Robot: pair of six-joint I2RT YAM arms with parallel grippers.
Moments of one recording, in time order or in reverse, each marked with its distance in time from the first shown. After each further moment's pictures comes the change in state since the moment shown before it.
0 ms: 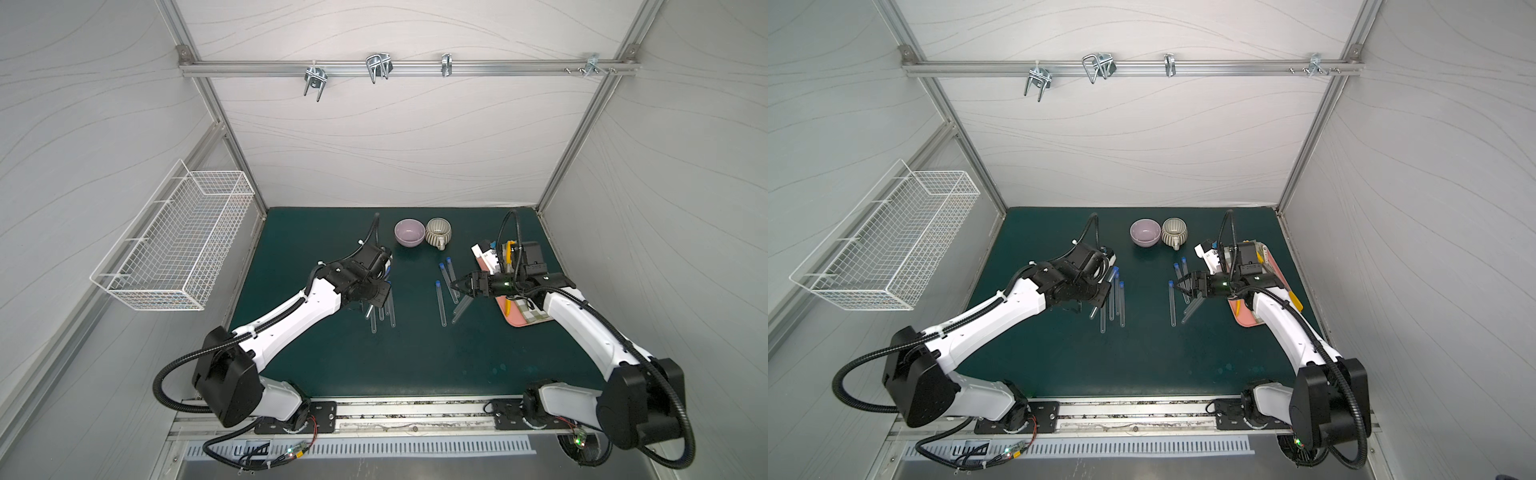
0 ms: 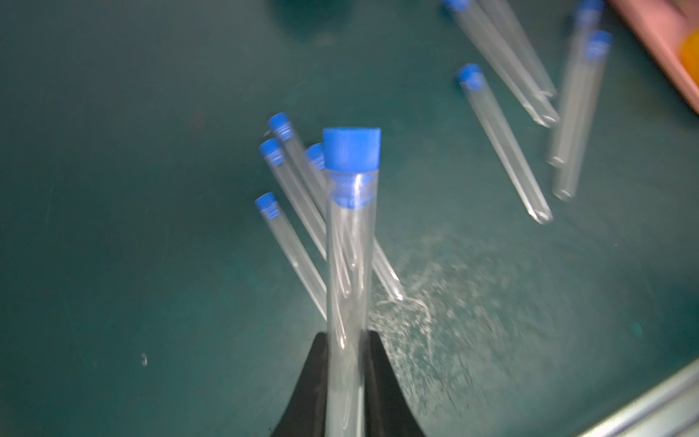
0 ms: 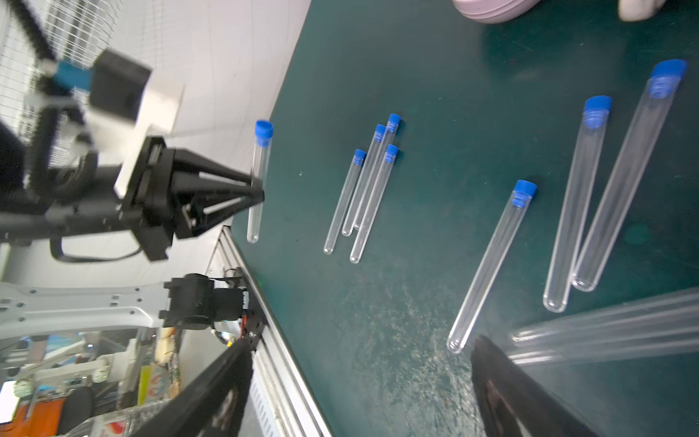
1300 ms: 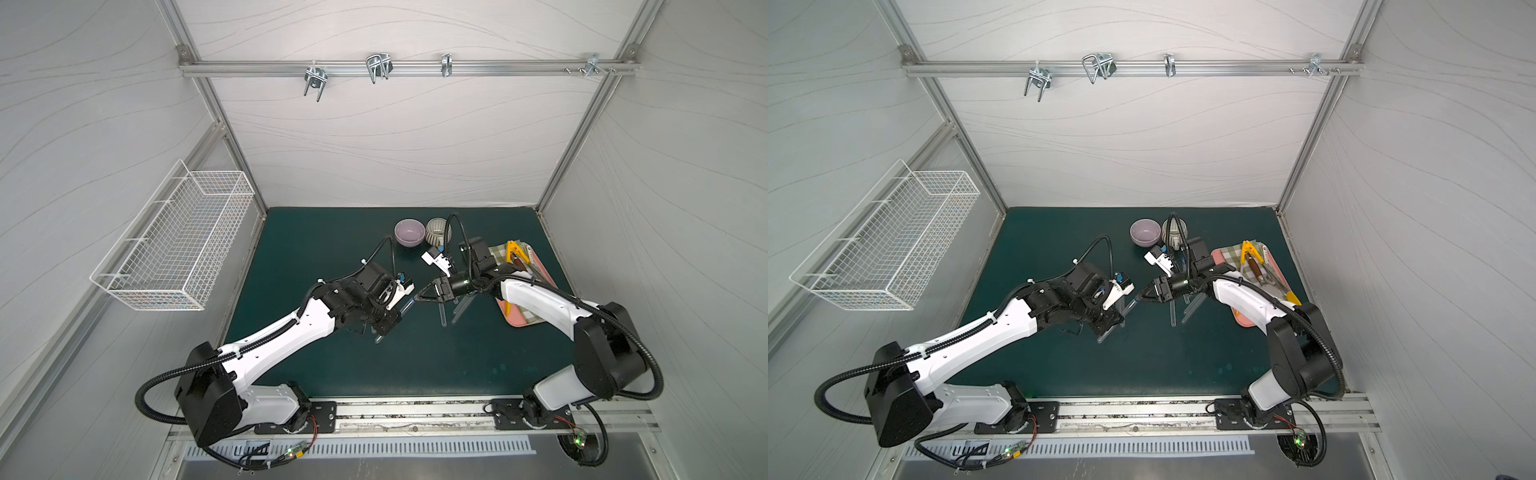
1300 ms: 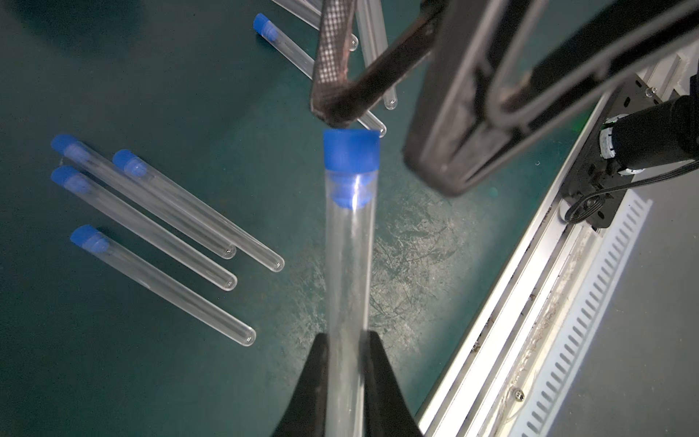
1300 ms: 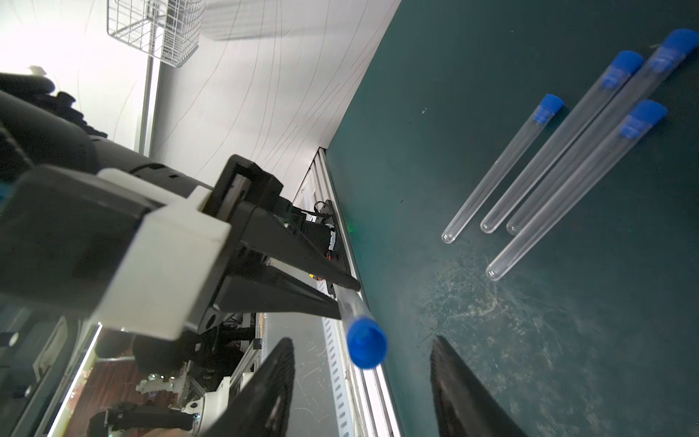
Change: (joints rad) left arm -0.089 -0.092 -0.125 0.048 0.293 0.145; right arm 0.315 0.274 0.119 0.169 -0.218 0.048
